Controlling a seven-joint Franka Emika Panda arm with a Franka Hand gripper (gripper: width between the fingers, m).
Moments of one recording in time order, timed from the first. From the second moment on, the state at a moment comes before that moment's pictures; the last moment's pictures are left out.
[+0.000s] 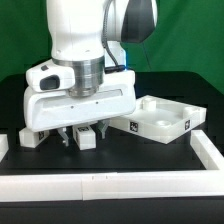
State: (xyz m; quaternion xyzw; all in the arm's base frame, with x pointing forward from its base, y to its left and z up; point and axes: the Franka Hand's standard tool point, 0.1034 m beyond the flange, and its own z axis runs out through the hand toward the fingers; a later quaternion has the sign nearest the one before) arm 0.513 -0.064 0.009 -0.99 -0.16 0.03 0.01
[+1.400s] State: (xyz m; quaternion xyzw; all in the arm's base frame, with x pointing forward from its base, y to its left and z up) arm 0.508 -0.105 0.009 -1.00 -0.08 0.03 0.02
